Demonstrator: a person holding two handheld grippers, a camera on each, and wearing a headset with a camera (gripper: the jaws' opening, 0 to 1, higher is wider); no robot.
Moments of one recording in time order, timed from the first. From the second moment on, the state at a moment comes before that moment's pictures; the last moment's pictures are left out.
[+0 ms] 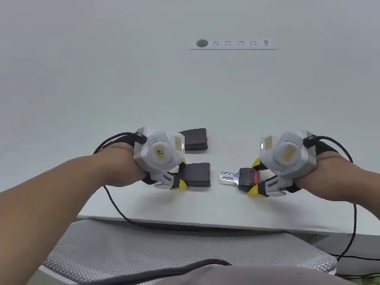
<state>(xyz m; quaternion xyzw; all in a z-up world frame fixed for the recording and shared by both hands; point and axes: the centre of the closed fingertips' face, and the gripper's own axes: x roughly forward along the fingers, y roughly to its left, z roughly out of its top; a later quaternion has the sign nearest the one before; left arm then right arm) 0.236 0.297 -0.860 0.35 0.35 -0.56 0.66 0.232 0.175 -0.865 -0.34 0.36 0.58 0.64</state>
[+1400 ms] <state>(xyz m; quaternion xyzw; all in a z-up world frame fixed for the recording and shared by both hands) 0.235 0.297 -0.860 0.34 0.35 -0.58 0.66 0.237 0.212 -0.865 -0.36 0.36 0.60 0.62</state>
